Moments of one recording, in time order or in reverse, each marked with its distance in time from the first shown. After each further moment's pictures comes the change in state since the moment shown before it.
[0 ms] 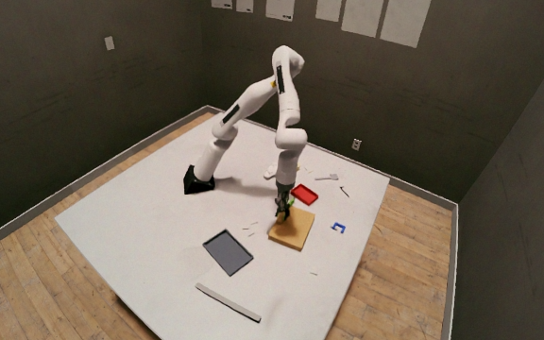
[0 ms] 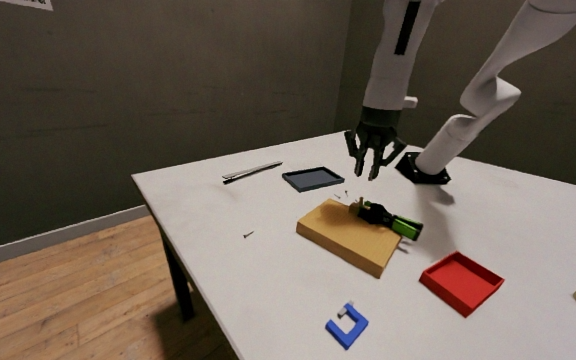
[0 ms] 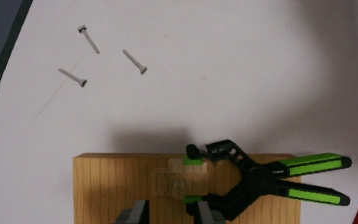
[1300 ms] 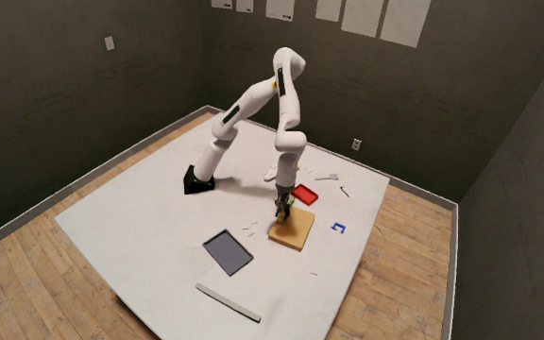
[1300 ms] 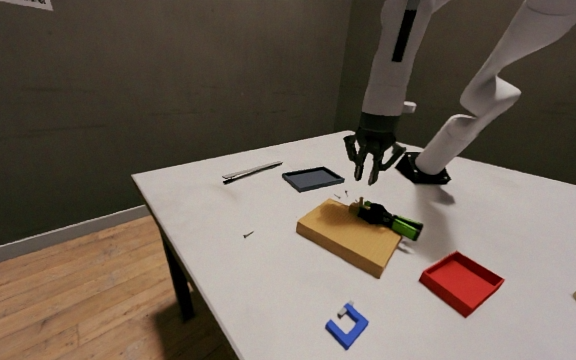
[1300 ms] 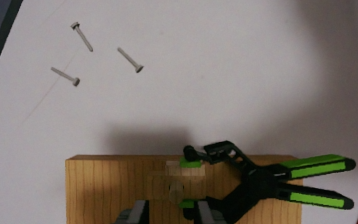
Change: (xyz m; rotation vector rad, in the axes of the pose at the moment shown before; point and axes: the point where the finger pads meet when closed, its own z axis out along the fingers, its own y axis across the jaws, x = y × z) arm 0.000 0.002 0.011 -0.010 0.002 0.000
